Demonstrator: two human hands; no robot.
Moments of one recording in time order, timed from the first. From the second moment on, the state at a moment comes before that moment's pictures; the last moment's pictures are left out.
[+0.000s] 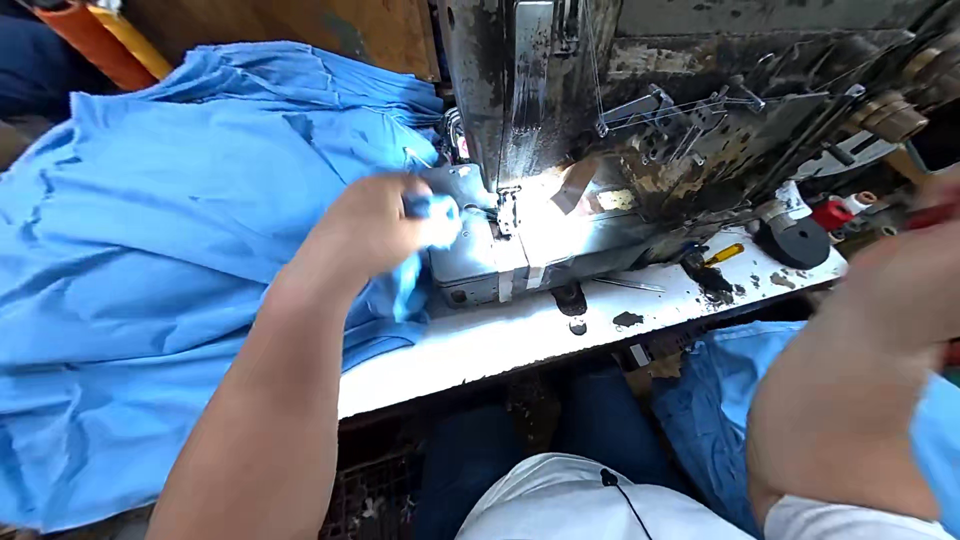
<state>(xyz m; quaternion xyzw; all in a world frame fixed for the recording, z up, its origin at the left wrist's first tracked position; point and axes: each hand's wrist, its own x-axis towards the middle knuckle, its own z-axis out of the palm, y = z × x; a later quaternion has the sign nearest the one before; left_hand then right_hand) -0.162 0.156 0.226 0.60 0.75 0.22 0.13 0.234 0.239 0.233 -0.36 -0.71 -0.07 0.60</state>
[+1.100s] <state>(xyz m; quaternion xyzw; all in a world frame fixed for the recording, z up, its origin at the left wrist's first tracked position) -0.137 -0.143 0.081 0.01 0.62 0.78 0.13 -0.059 0.001 0.152 0.13 -0.91 0.38 0.13</state>
